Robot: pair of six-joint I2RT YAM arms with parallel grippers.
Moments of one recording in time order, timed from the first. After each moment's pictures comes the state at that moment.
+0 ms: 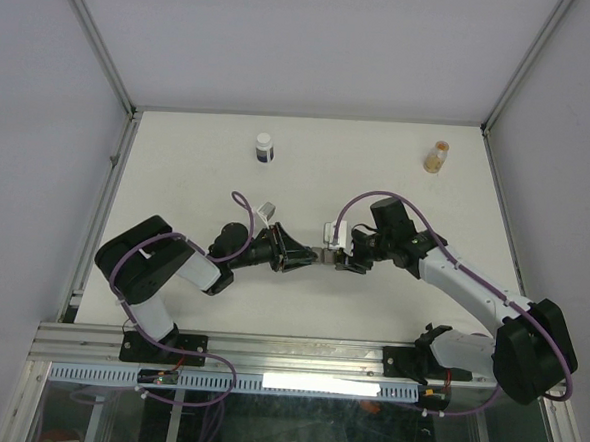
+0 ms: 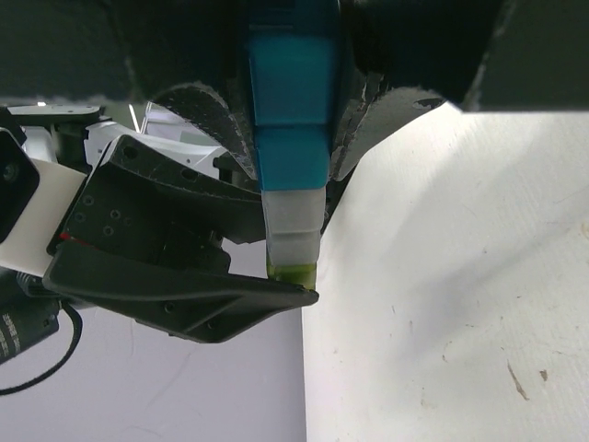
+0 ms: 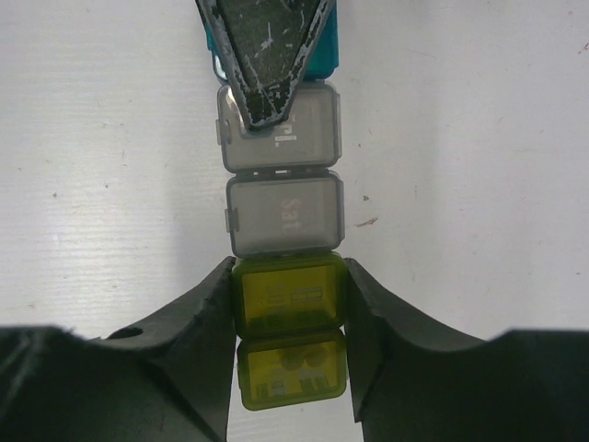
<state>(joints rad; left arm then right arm) -0.71 1.71 0.38 1.21 0.51 -1.43 0.56 1.20 0.73 -0.43 -0.61 -0.88</state>
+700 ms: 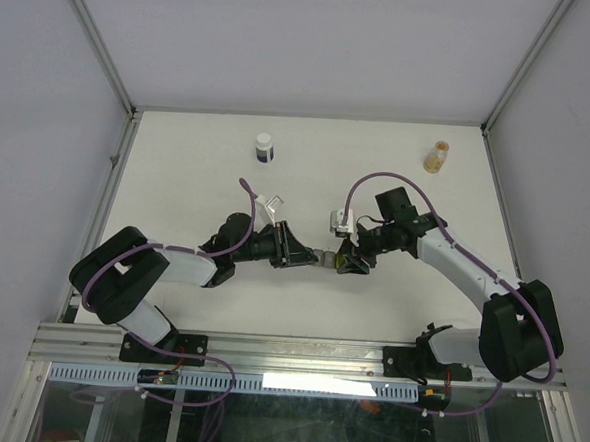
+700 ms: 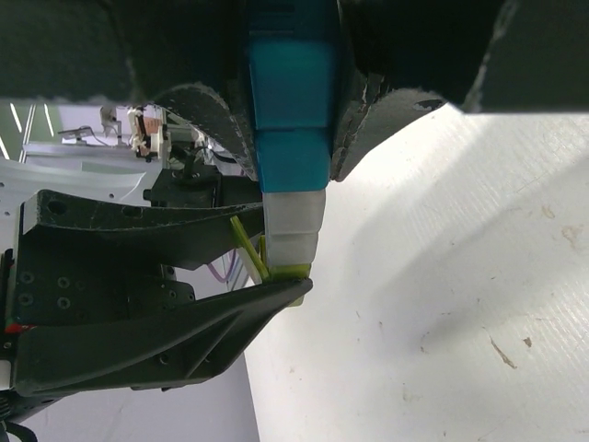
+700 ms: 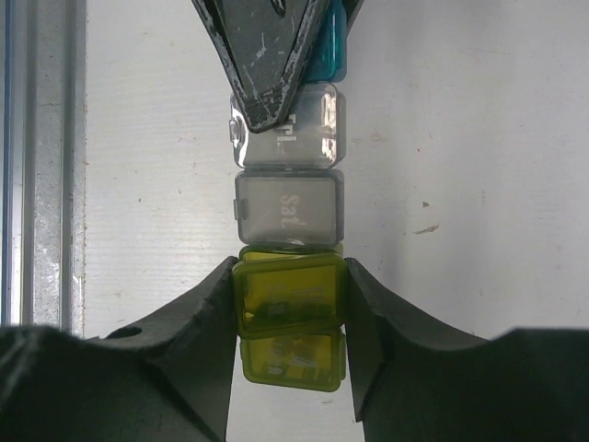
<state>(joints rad) -0.71 1.55 0.46 0.85 0.53 -1.10 0.47 1.32 0.84 -0.63 -0.82 -0.90</state>
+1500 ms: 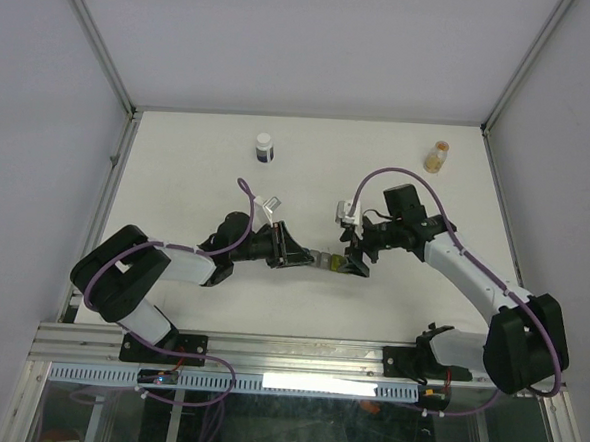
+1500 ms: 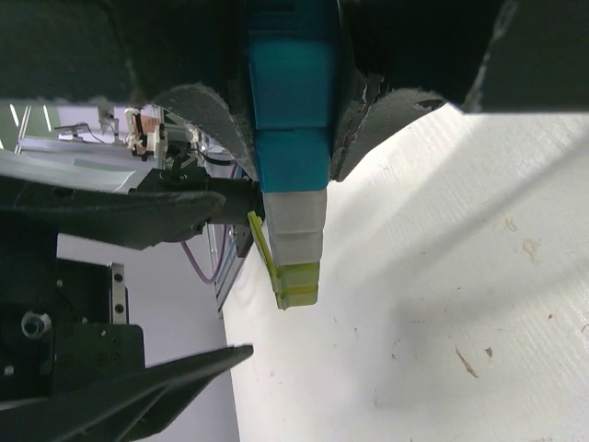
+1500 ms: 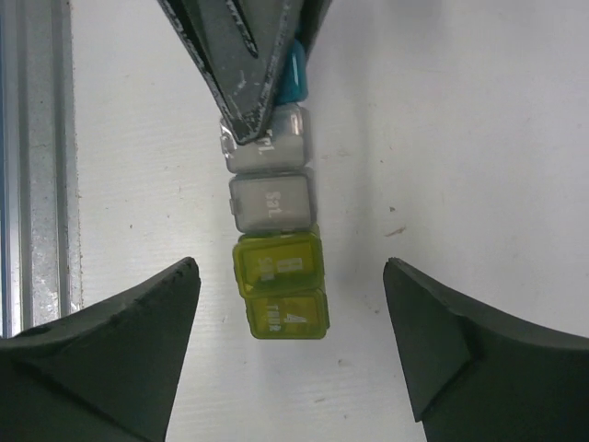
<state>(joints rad) -0.69 1.55 0.45 0.83 0.56 -1.08 0.42 1.25 0.84 -0.56 -0.82 -0.78</state>
